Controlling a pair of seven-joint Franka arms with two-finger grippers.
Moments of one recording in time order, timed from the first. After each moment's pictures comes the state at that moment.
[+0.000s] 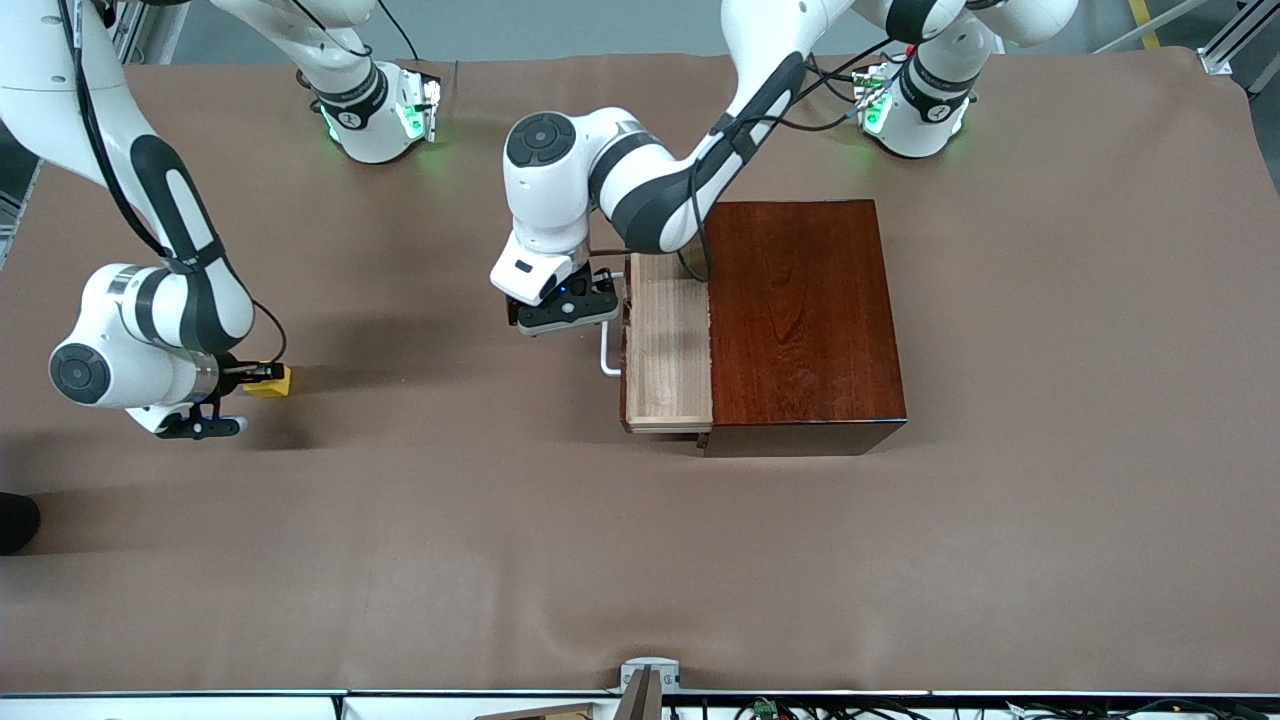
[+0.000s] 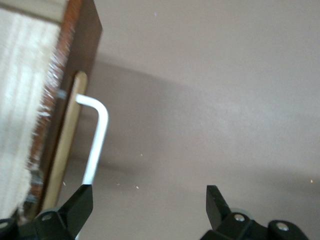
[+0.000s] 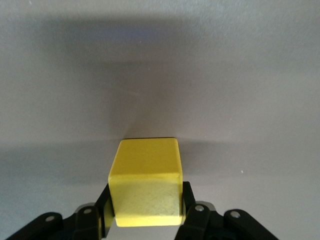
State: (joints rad) left arm -0.99 0.82 0.07 -1.09 0.05 2.05 -1.22; right arm -0.16 0.50 -0.03 -1.96 -0.08 2.14 -0.17
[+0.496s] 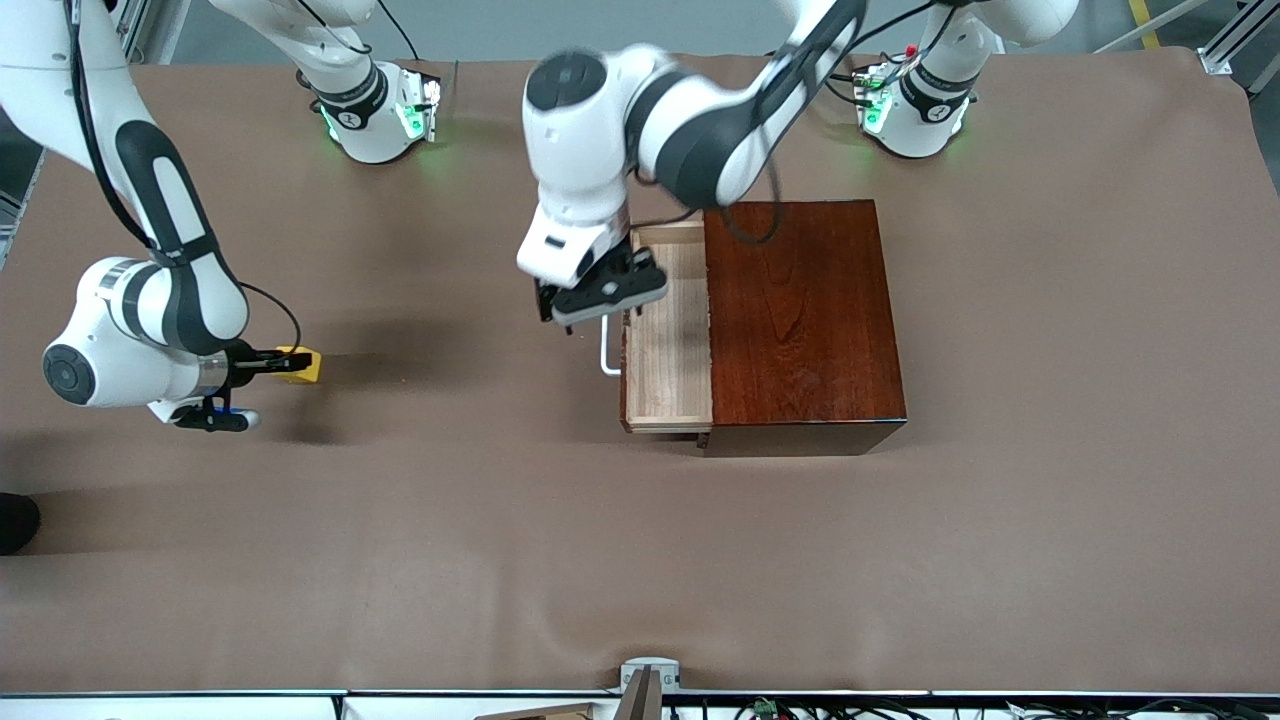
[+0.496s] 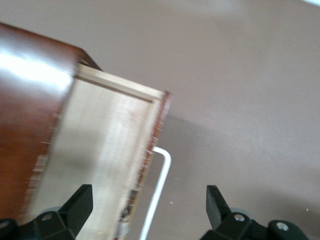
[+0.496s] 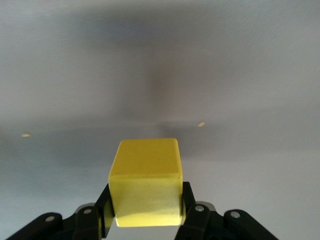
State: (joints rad) left arm -0.96 0.63 0.15 -1.07 0.08 1.81 -1.18; right arm -0.11 0.44 -0.02 -1.95 0.12 1.96 -0.06
